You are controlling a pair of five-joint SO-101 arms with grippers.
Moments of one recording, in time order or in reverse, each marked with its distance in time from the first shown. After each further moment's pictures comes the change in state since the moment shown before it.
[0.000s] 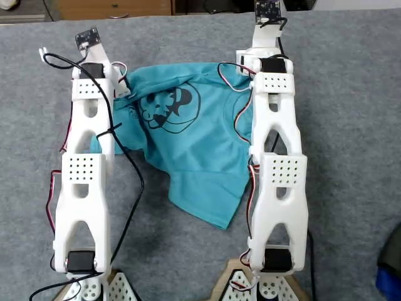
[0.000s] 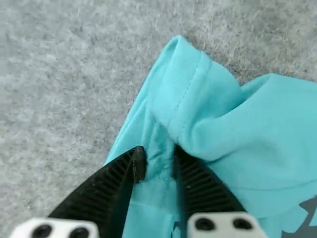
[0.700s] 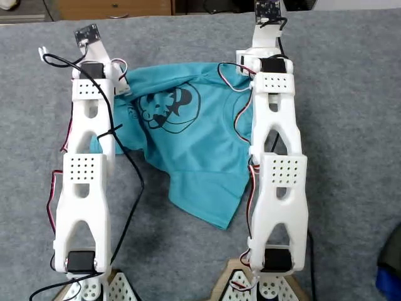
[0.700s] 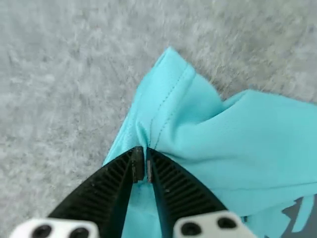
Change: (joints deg) left arm 0.2 1.2 -5.7 -0.4 0.1; right arm 0.0 0.0 0.0 0.0 0.0
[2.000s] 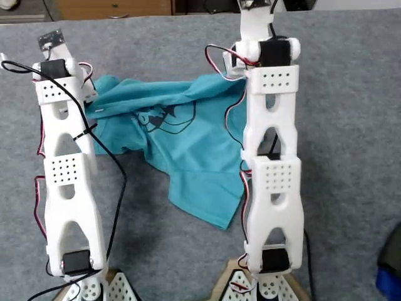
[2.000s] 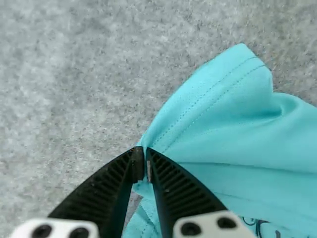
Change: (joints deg) left arm -9.1 -0.1 -11.3 22.6 -6.2; right arm -5.8 -11.1 -24.4 48.6 5.3
